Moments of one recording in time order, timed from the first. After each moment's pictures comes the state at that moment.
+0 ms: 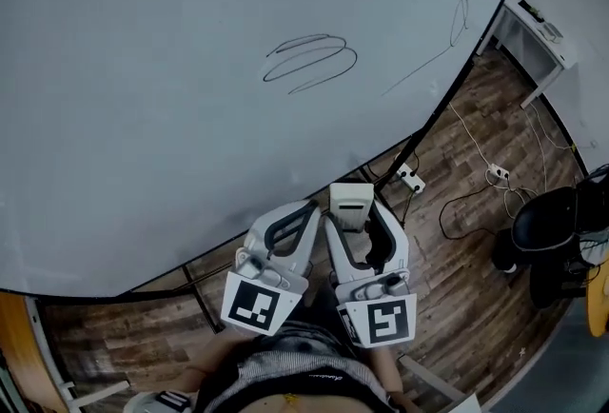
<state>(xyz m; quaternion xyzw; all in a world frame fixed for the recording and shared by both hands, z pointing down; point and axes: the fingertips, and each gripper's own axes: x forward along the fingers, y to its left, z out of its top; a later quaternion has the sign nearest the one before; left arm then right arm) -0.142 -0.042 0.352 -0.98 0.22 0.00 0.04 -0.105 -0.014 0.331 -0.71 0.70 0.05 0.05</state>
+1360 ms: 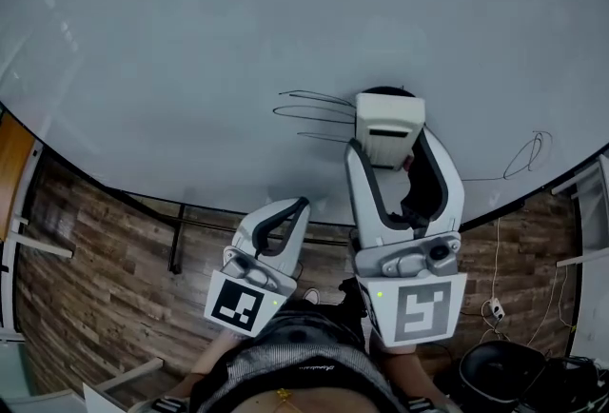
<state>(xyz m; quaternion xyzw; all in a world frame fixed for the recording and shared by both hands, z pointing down) -0.118 -0.091 0.313 -0.86 0.50 0.04 0.03 -0.061 -0.114 0.149 -0.46 0.85 0.22 0.12</state>
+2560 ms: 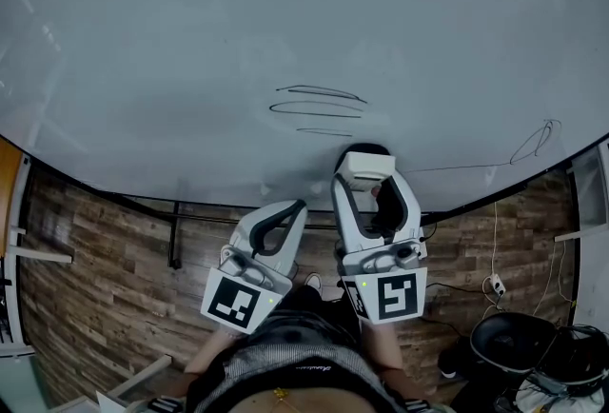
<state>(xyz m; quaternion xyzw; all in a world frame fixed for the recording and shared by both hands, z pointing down) -0.122 -0.091 0.346 -0.88 0.47 0.01 -0.02 -0.056 -0.128 0.277 -0.49 0.86 0.10 0.10</state>
